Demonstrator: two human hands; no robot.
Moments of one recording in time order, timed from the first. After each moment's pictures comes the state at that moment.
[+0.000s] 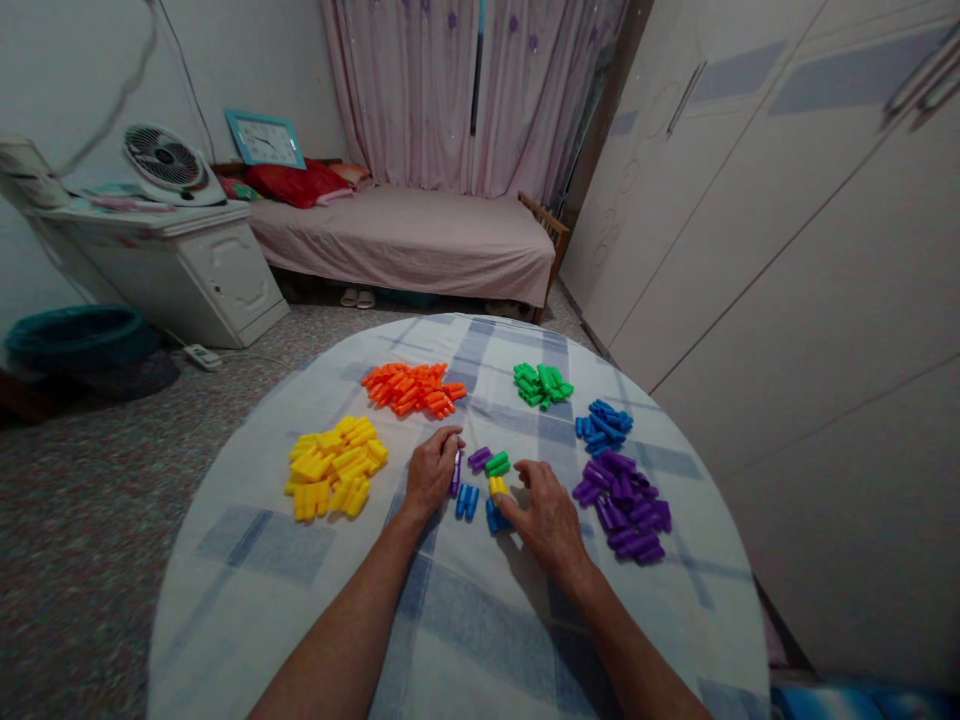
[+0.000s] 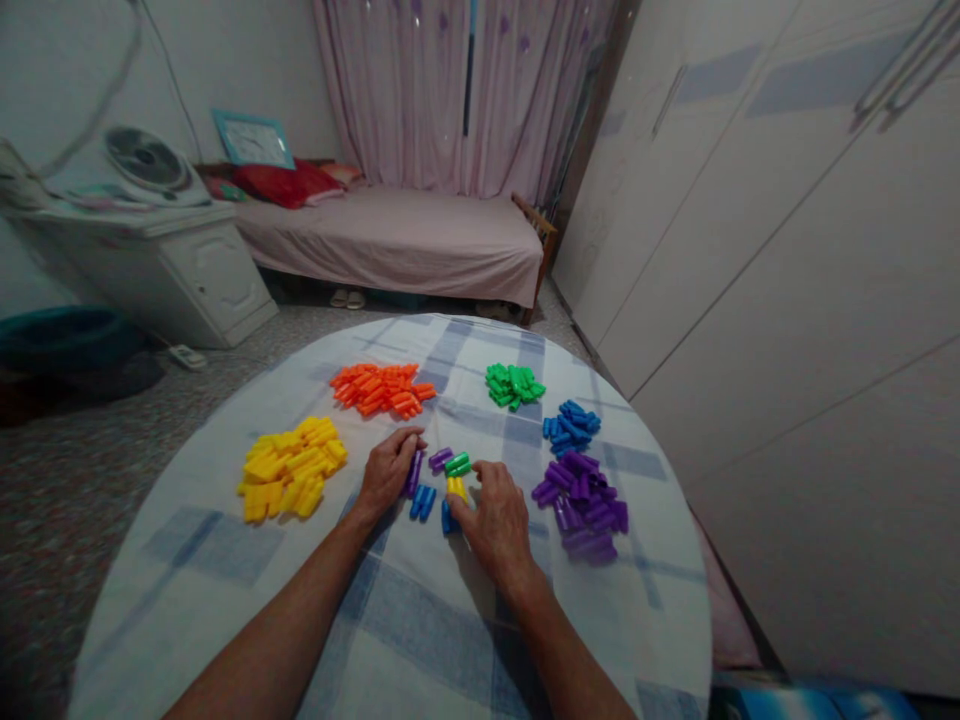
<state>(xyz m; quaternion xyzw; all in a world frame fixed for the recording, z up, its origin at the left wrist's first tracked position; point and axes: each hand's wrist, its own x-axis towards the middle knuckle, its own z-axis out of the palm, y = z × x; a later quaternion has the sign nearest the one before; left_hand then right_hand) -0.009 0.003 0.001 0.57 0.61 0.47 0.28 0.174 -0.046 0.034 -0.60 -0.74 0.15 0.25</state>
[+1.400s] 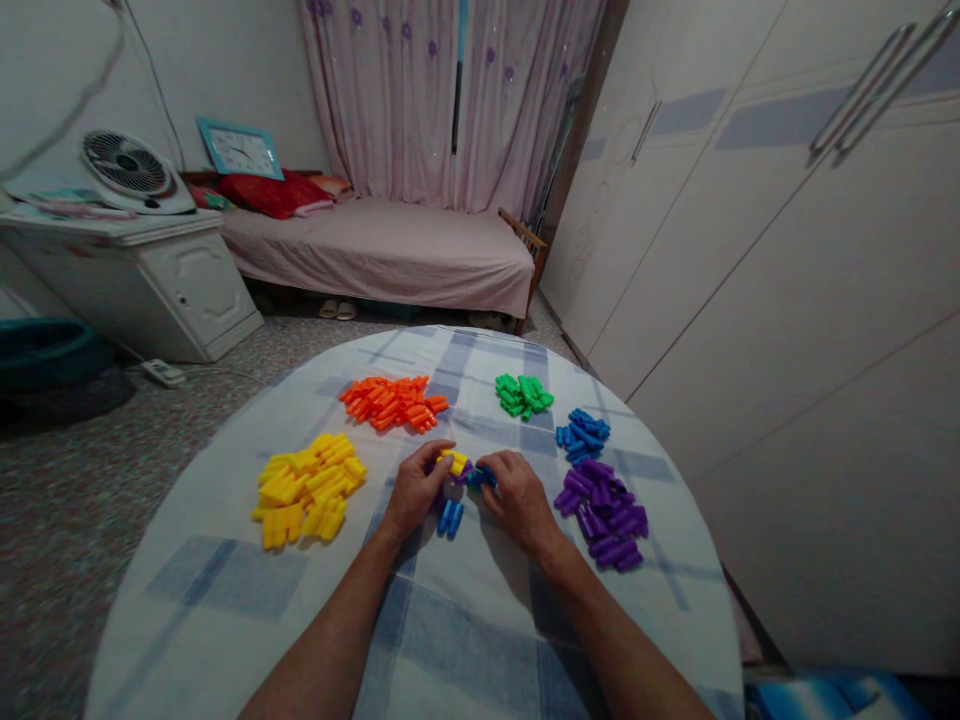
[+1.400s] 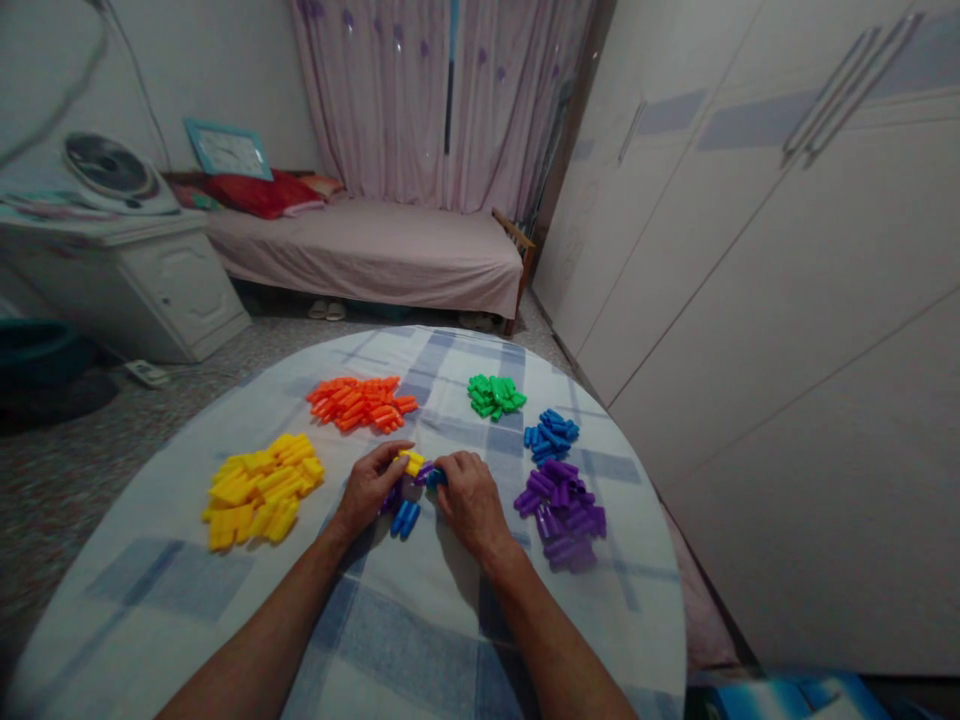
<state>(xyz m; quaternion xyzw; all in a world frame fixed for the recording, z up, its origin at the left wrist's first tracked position) -0.005 -0.003 0.012 0.55 0.52 0.53 0.39 0.169 -0.014 0.041 -0.48 -0.84 0.09 0.25</state>
